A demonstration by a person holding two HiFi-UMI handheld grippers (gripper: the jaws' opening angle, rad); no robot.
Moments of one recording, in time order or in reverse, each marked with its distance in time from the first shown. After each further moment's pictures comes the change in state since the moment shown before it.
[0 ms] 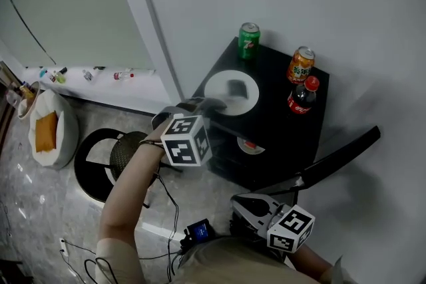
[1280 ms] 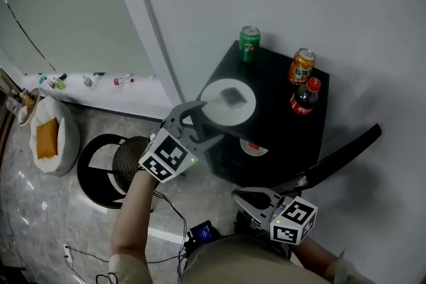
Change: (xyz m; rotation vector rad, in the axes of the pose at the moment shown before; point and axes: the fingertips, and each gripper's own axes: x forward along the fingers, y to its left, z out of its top) left arm -0.058 0.023 -0.005 -0.372 -0.332 0.272; right arm 0.017 -0.005 0.015 0.004 -0.008 0.017
